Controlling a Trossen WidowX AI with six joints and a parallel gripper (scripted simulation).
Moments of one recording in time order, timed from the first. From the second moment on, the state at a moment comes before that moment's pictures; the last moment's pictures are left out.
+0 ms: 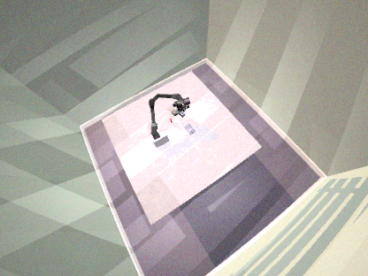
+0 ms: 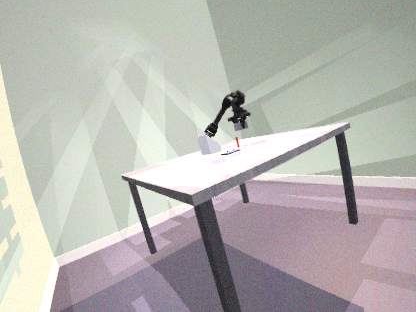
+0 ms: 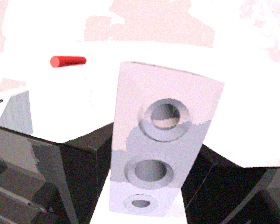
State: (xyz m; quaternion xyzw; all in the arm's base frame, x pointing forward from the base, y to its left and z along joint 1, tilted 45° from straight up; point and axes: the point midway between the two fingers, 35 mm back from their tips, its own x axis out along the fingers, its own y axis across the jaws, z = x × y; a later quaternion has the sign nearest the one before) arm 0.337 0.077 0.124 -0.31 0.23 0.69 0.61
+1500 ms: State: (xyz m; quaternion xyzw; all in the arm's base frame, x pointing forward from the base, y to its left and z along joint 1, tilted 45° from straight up) arm 0.362 0.033 -0.014 -0.34 0.20 0.70 0.60
